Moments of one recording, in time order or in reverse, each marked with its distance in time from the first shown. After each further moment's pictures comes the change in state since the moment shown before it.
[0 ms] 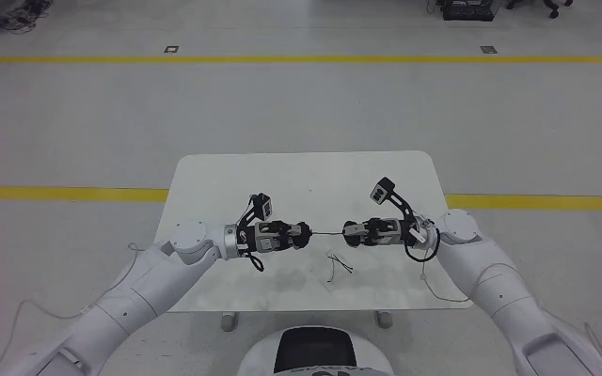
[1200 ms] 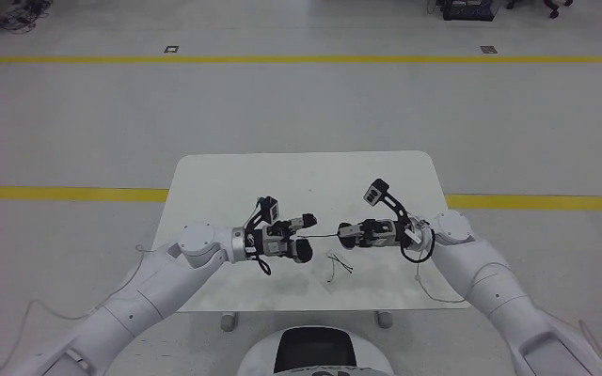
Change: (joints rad) left arm 0.006 -0.025 0.012 -0.022 0.019 0.023 0.019; right arm 0.017 -0.006 -0.062 -0.007 0.066 0.000 0.000
